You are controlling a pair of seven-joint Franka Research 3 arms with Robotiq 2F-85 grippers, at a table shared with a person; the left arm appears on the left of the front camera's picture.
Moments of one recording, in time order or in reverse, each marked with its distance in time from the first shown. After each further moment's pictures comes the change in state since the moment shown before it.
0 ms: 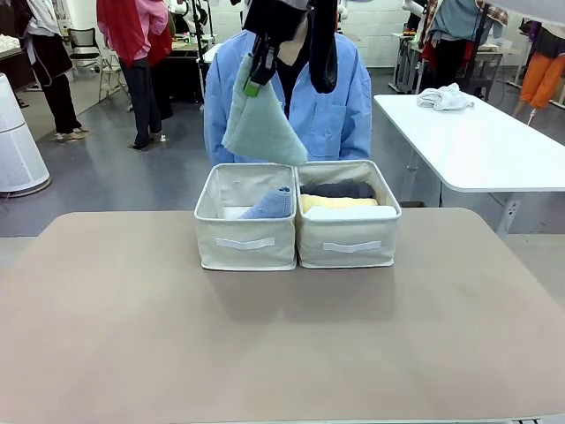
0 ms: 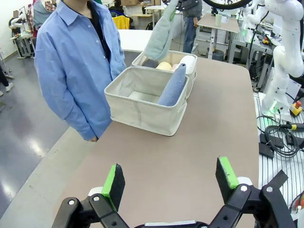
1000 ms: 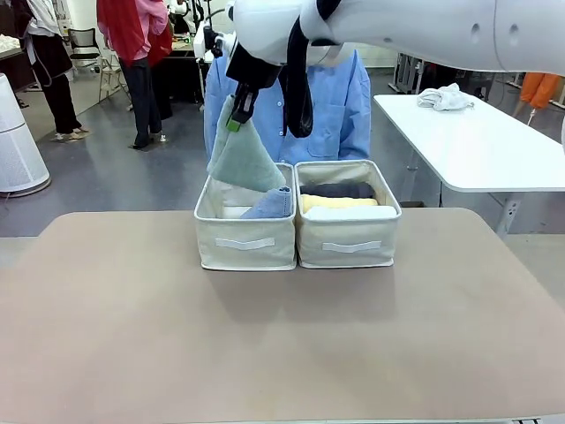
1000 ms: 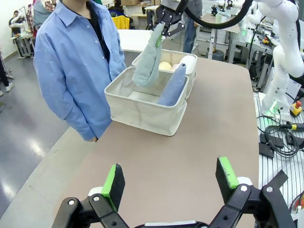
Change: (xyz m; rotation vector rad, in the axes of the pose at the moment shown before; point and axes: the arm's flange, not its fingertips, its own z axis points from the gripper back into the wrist) left arm 0.000 0.000 0.000 0.000 0.000 0.000; right arm -0.003 0.004 -0.094 0.026 -0.023 -0.060
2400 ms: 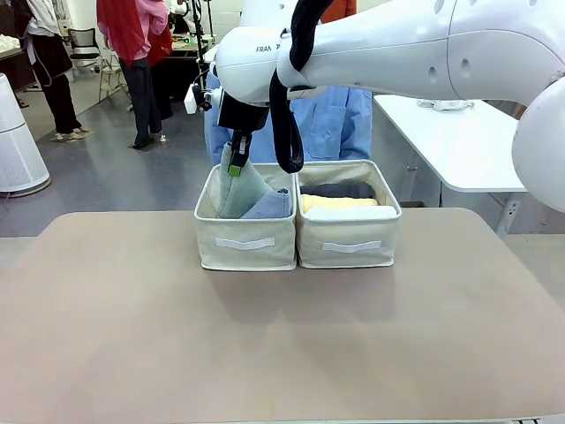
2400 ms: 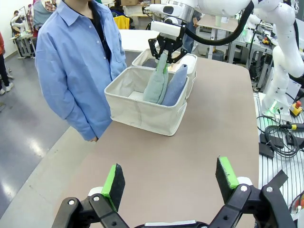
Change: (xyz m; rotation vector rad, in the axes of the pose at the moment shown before) left arm 0.000 0.000 0.000 0.000 0.000 0.000; right arm -0.007 0.026 -0.071 0.149 0.155 0.012
